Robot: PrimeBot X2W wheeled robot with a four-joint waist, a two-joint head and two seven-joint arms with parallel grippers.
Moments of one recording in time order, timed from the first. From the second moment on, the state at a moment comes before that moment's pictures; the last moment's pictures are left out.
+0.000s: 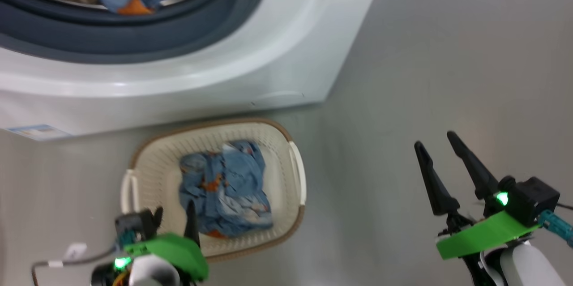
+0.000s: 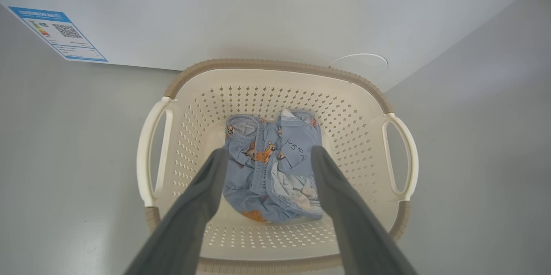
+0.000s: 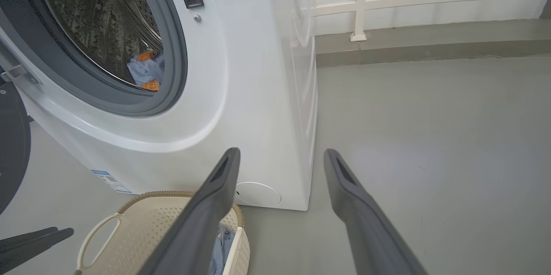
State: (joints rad) left arm -0.23 0.04 -0.29 0.50 -0.47 0.19 -0.15; right arm -0.15 -0.22 0.15 0.06 0.36 0.13 -0.25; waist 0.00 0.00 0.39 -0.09
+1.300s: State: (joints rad) left arm -0.95 0.06 -0.22 1.24 -0.58 0.08 -0.09; right arm -0.29 -0.24 0.14 -0.01 0.42 0.13 -0.25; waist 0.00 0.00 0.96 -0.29
